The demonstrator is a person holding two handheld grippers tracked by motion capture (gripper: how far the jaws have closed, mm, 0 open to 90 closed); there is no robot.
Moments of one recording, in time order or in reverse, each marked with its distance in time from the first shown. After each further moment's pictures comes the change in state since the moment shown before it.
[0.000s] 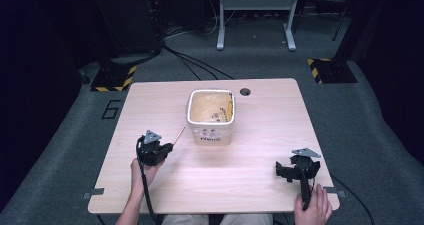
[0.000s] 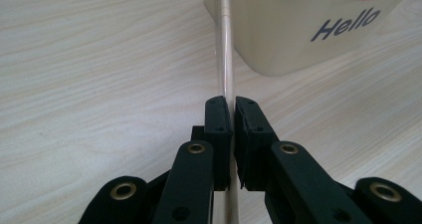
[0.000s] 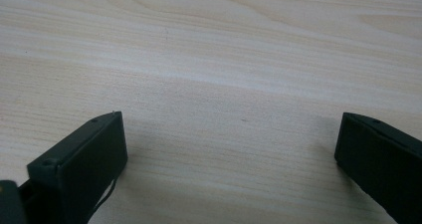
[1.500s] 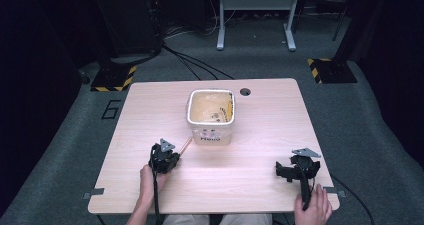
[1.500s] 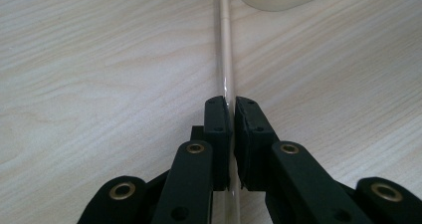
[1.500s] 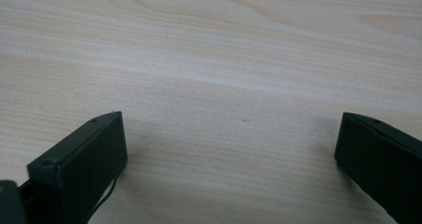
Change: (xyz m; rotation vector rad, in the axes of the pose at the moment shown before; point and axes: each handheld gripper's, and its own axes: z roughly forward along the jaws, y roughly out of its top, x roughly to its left) left arm -0.024 -0.025 0.034 0.131 0.066 0.092; right arm 0.000 0.000 0.000 -0.003 -0.001 0.000
